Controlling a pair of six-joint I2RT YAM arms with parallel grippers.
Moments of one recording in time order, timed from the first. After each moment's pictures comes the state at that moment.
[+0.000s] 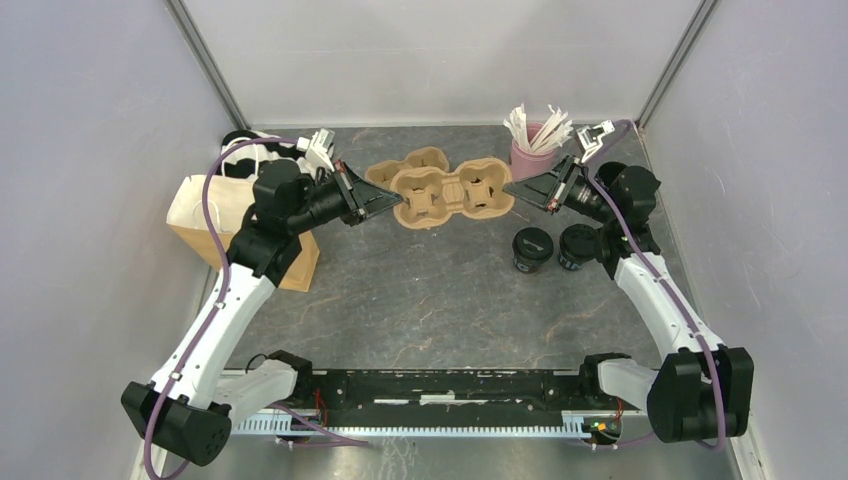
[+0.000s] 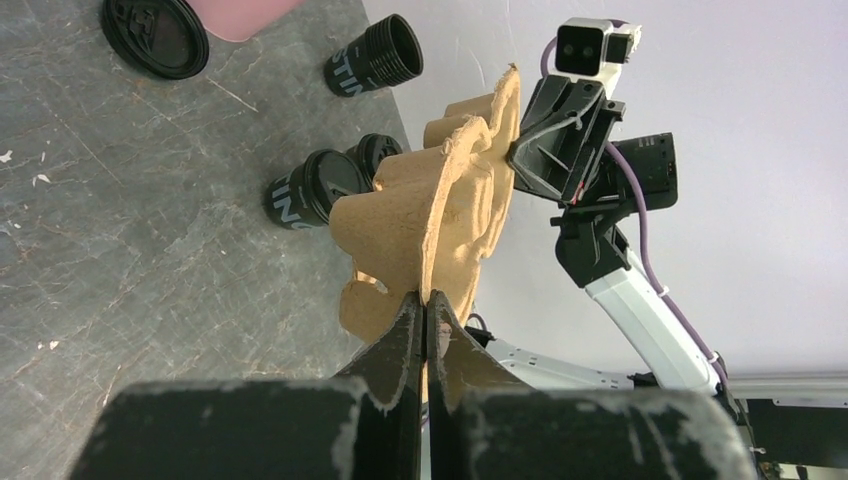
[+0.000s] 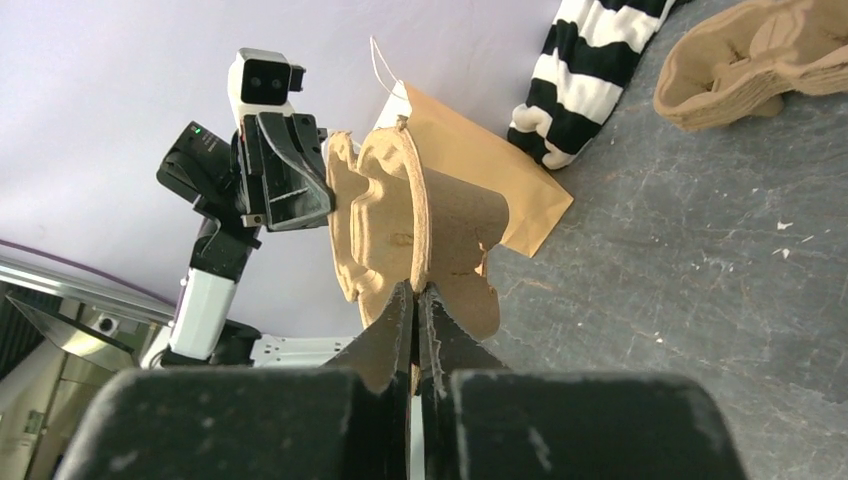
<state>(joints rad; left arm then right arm) -0.35 1.02 1.07 -0.24 0.58 -0.92 0.08 1.14 0.81 0.47 -0.96 1.13</state>
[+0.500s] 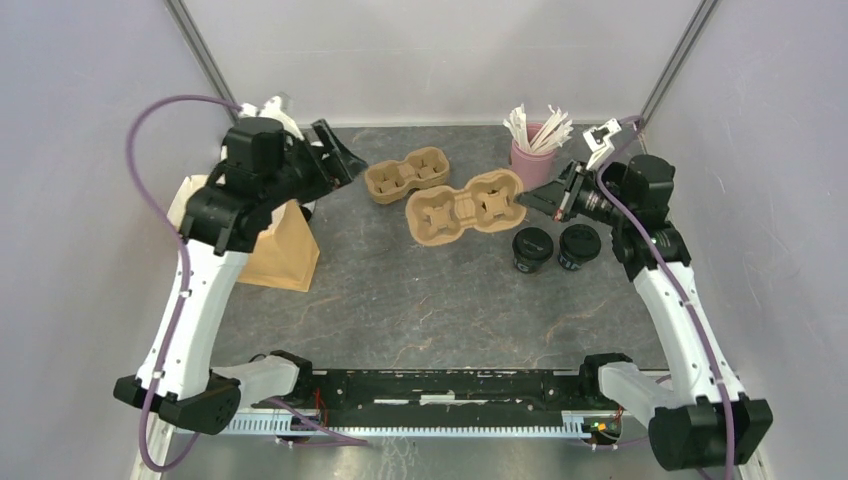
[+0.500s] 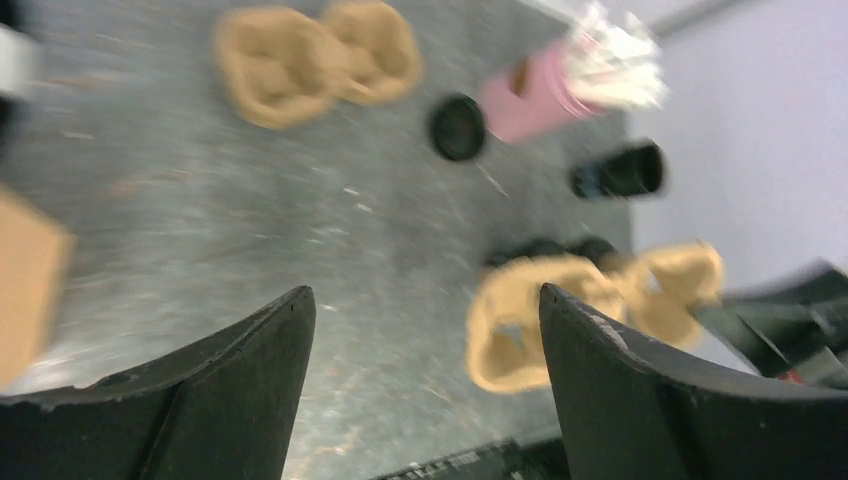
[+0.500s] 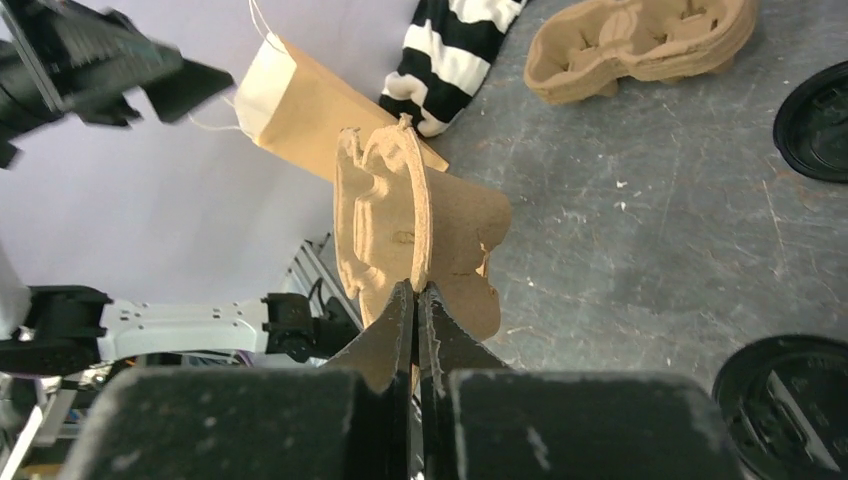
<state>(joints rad) -0.35 1.17 1.59 -0.89 0.11 -0.68 0.08 1.05 1.02 -0.17 -0.87 0.64</state>
